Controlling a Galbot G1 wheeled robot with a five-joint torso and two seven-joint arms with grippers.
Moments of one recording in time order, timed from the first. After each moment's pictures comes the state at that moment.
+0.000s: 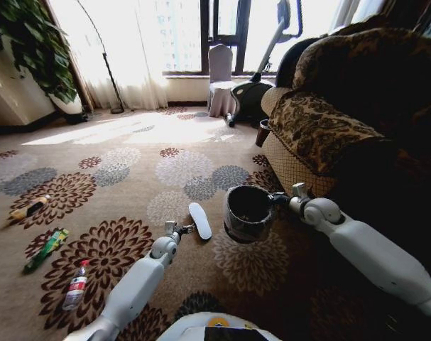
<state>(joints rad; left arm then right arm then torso) 0.90 -1.22 -0.07 -1.31 -0.68 0.32 -0.28 -0.62 0.62 -0.09 1.70 0.95 -0.54 -0.02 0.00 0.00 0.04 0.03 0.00</state>
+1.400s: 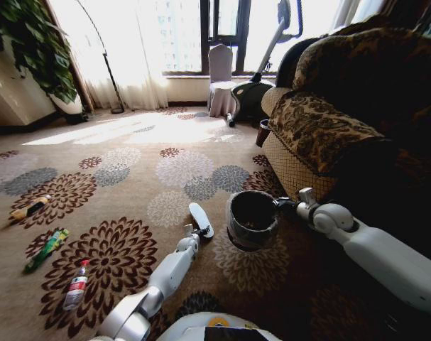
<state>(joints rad) 0.70 -1.47 -0.05 -0.80 -0.81 0.12 -0.09 -0.69 0.51 -0.07 1.78 0.99 -0.51 -0.02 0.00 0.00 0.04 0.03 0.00</state>
